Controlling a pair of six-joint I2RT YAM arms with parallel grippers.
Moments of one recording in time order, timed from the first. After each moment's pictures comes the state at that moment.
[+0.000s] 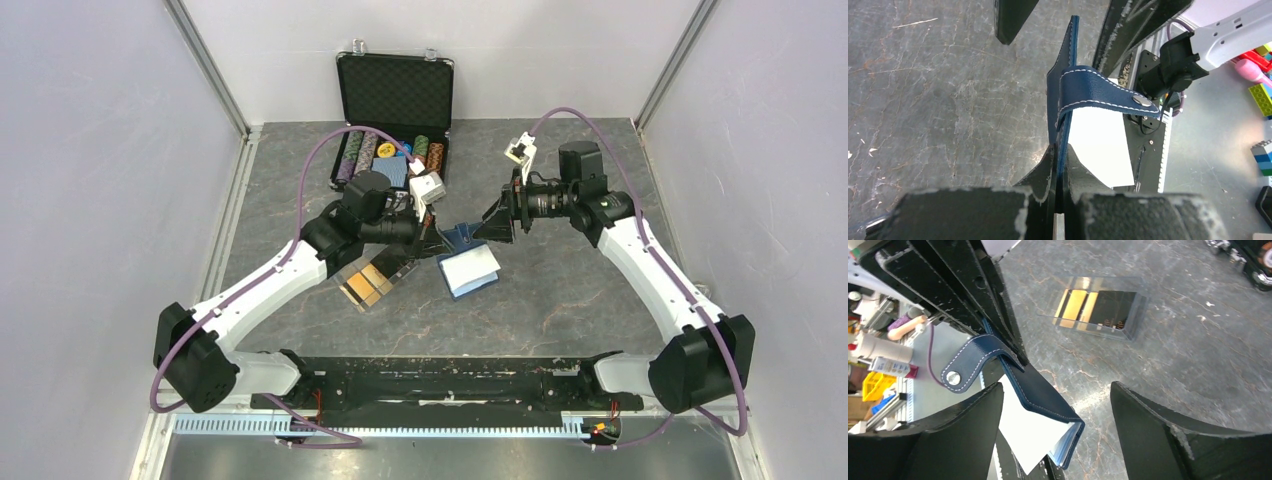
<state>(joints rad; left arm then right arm) -0.69 1.29 1.07 -0.23 0.63 -0.07 0.29 1.30 1.15 -0.46 -0.98 0.02</state>
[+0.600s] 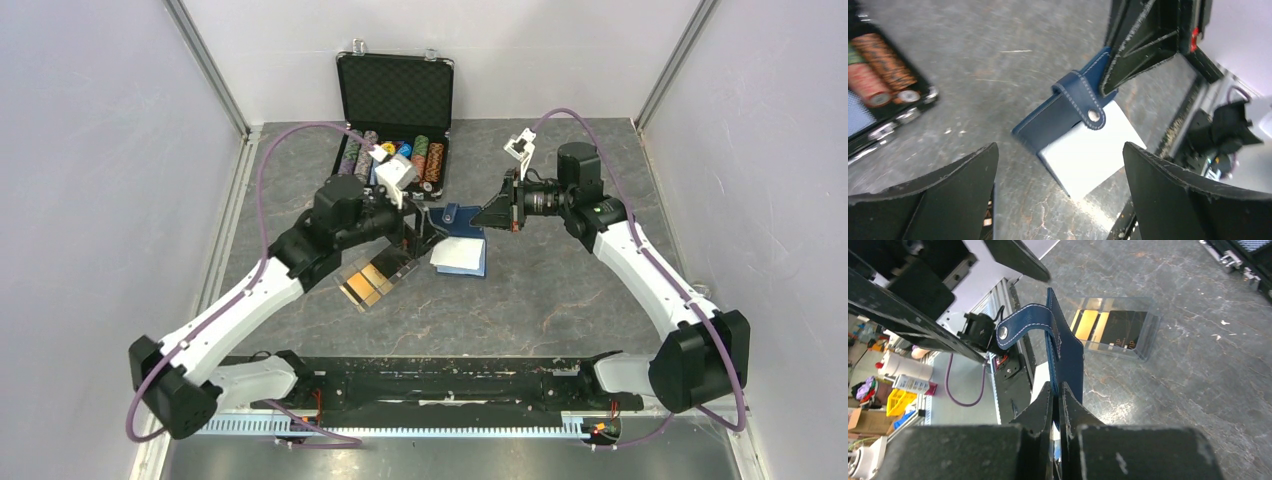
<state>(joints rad) -0.69 1.17 1.07 -0.23 0.36 -0.13 0.30 1.30 1.08 -0.22 -1.04 0.21</state>
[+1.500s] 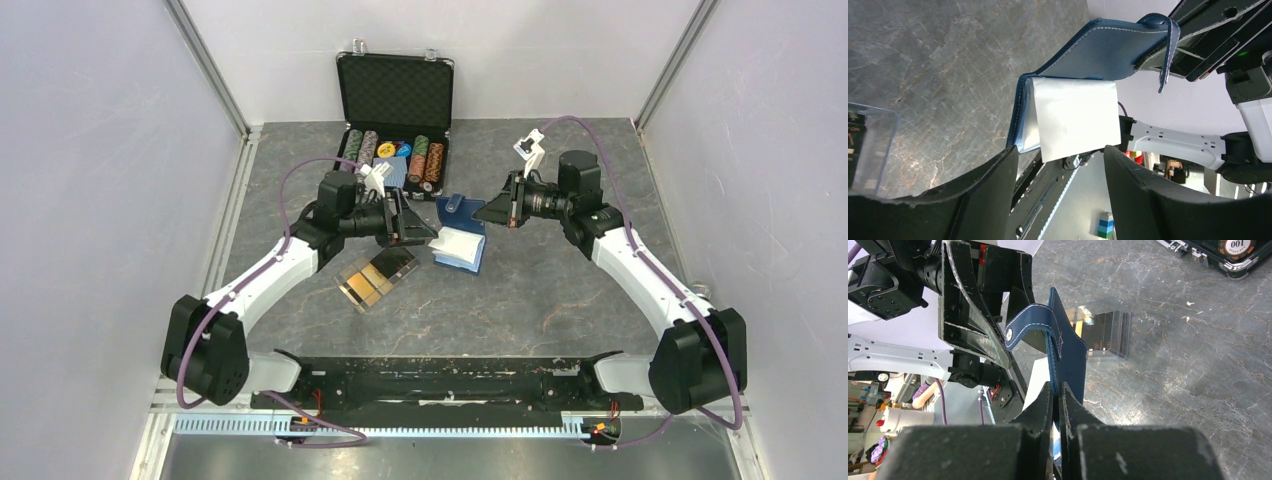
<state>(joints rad) -0.43 1.32 0.90 -0.06 0.74 -0.78 0.29 1.30 0.99 -0.07 -0.86 0.42</state>
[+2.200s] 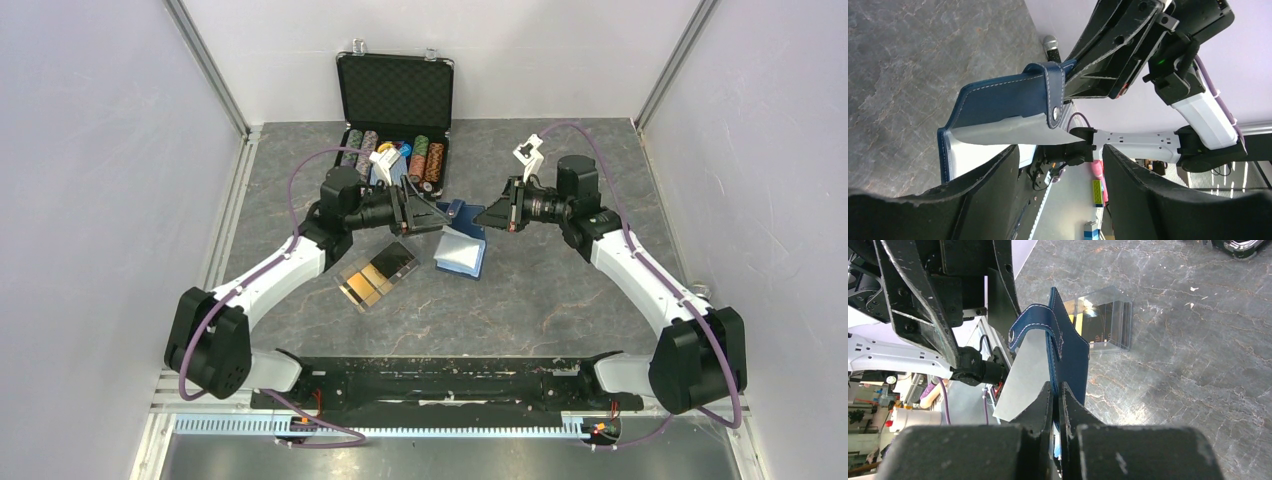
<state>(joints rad) -0.48 1.37 0.91 0.24 0.80 -0.96 0.29 1.30 0.95 -0.07 -0.86 0.45</state>
